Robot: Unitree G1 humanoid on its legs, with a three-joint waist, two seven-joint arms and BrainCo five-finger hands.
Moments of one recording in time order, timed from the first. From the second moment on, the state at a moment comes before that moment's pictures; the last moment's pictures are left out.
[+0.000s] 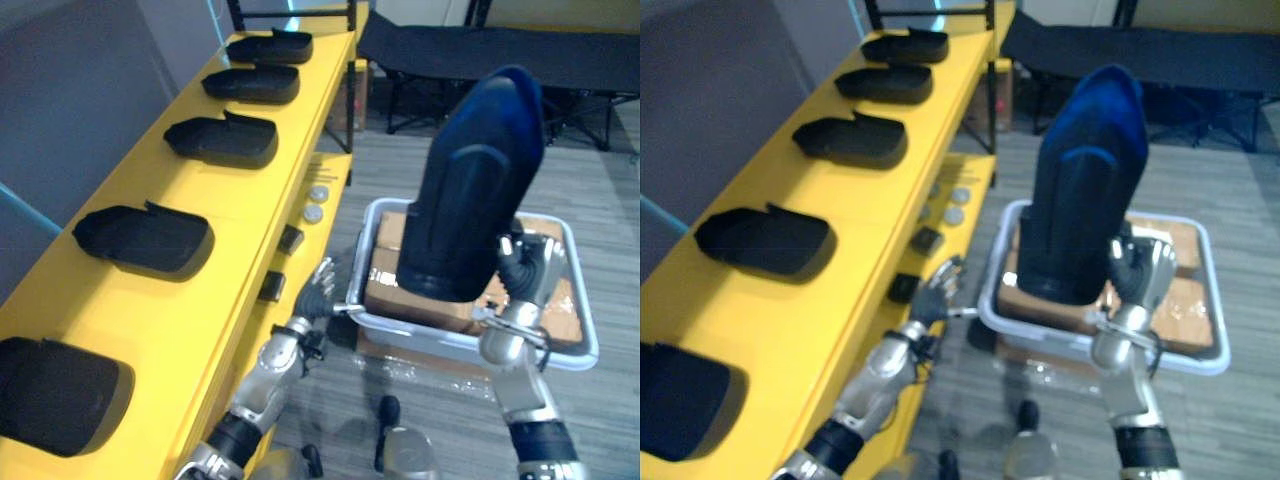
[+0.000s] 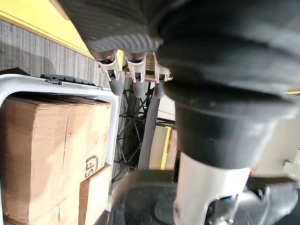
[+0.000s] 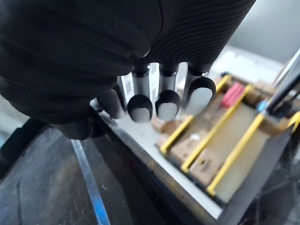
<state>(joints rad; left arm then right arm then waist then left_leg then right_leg) -0.21 0.10 -0.44 0.20 -0.39 -0.09 0.04 -0.14 -0.32 -0.01 0.11 -0.53 -0.19 -0.74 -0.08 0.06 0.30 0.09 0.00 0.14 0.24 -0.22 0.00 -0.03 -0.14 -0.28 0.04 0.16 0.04</state>
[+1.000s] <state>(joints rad) -0.16 0.11 -0.48 0.22 -0.39 -0.09 0.06 -0.11 -0.23 0.29 0.18 -0.50 -0.24 -0.68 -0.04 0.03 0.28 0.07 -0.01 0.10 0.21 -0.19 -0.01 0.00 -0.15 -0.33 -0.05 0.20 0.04</state>
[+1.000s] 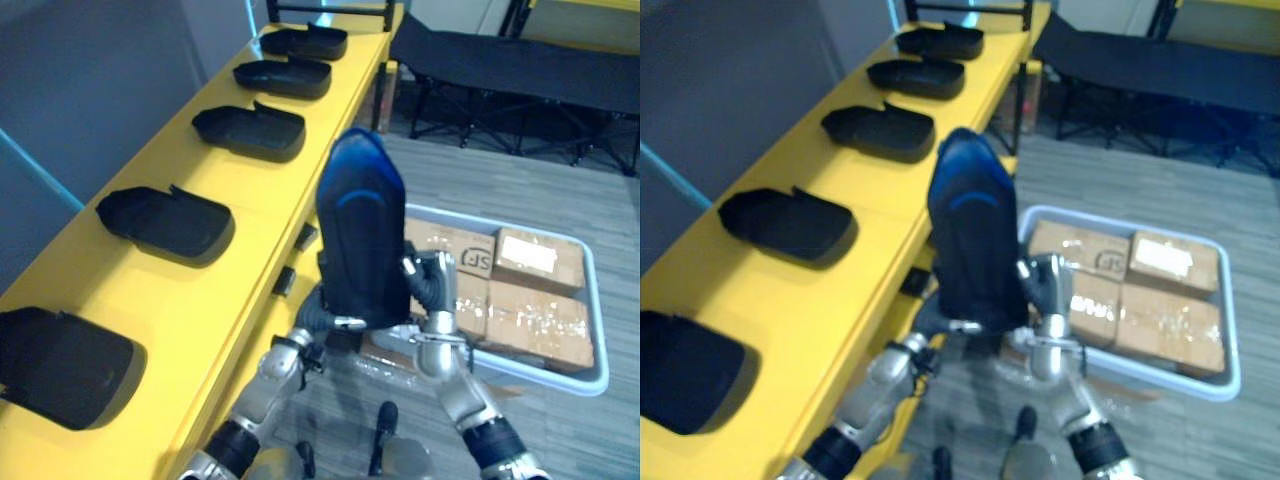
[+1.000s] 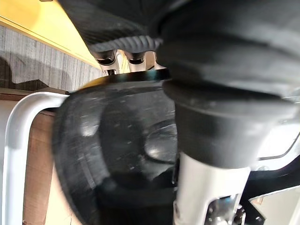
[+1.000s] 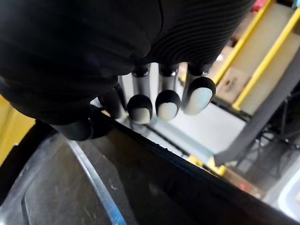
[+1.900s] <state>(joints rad) -0.11 0.11 -0.46 0.22 -0.62 -0.22 0.07 -0.04 -0.19 0.40 0.13 -0.45 -0.36 -0.74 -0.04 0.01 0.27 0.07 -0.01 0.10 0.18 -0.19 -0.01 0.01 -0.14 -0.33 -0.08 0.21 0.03</state>
